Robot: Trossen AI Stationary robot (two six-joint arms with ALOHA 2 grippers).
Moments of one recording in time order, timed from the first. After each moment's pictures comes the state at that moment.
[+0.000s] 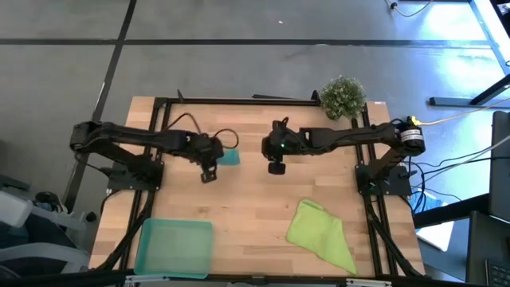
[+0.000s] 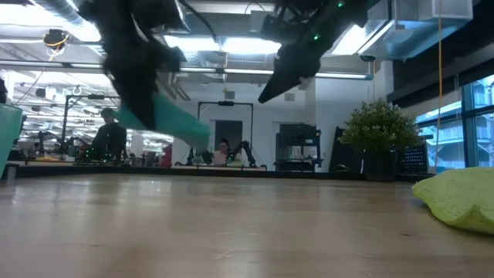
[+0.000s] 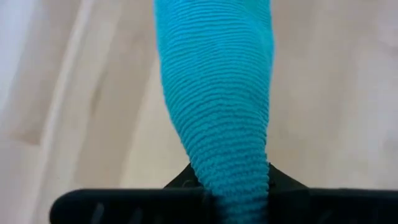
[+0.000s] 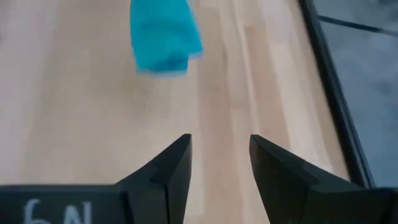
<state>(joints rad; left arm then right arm) 0.08 1.29 0.84 -0.71 -0.12 -0.19 -0.07 1.64 1.19 -0.33 0.22 -0.21</state>
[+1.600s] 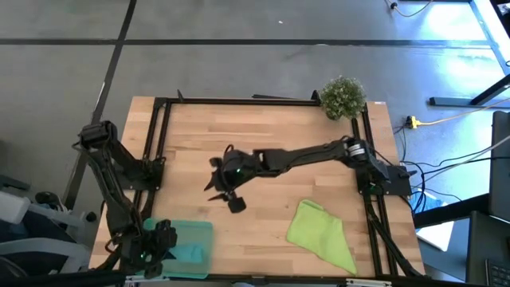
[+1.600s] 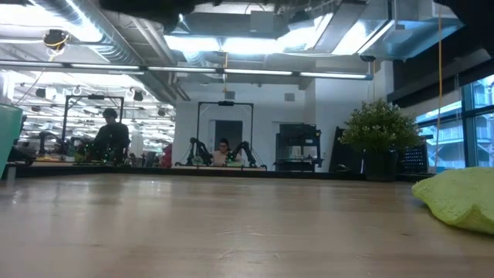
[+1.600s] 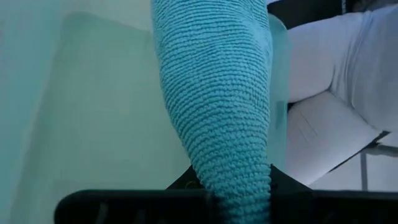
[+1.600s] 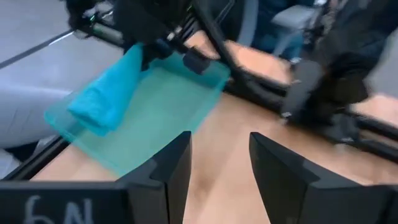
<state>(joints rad) -1.21 1.44 0.84 -0.41 -0.39 -1.33 0.11 2.19 1.92 -0.20 -0.29 -0.24</state>
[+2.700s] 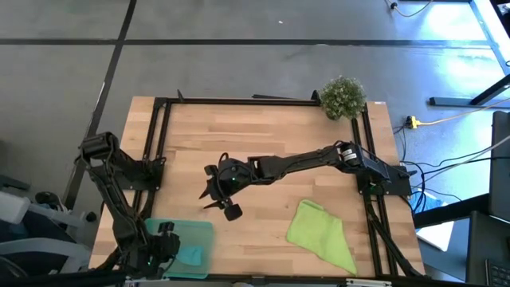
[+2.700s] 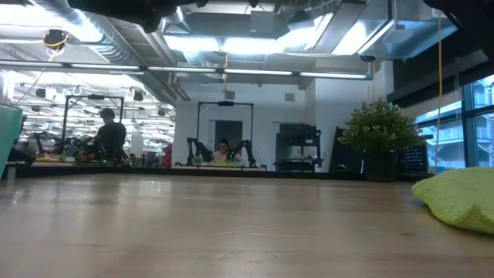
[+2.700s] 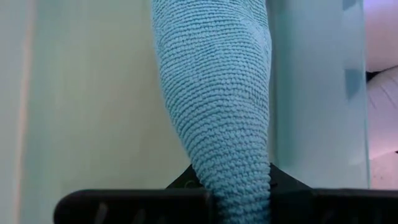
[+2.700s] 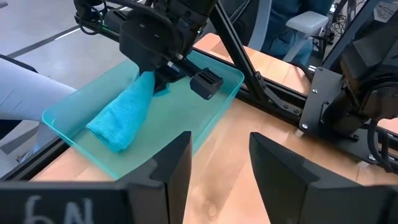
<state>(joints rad) -1.21 1.58 0.84 -0.41 -0.32 -1.21 0.15 2.26 1.99 -0.18 -0.28 -0.27</state>
